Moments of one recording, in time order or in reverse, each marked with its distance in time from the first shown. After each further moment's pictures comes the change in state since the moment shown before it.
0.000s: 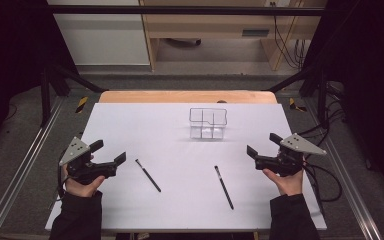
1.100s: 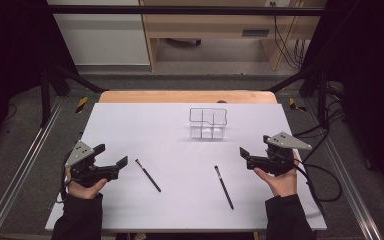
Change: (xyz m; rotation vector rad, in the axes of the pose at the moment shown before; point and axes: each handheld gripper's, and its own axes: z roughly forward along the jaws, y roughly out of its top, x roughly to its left) left arm -0.001 -0.011 0.004 0.047 0.008 0.007; right arm 0.023 0.010 0.011 0.151 -0.057 -0.031
